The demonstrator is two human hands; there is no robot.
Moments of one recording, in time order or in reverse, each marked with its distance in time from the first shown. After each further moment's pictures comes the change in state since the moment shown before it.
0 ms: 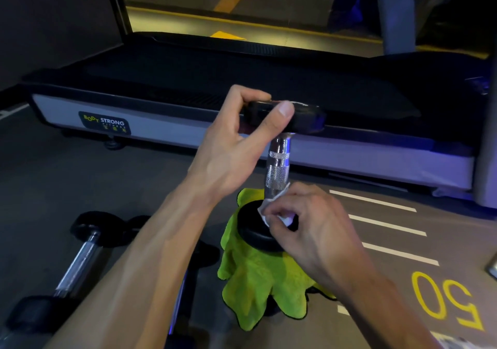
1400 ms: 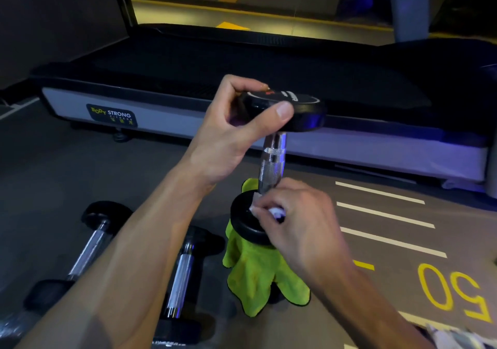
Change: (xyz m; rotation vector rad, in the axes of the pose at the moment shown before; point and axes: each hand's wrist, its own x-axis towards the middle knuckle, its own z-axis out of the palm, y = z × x) left_hand -0.004 -0.003 -0.010 -0.158 -0.070 -0.019; right_hand -0.005 -0.016 0.018 0.022 0.065 -0.013
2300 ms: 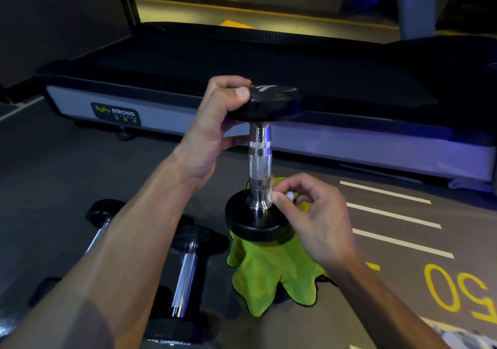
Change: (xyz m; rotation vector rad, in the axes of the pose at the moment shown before) left_hand 0.003 -0.007 -0.020 -0.163 -0.009 -0.100; right_hand 0.001 0.023 0.007 0.510 0.053 0.241
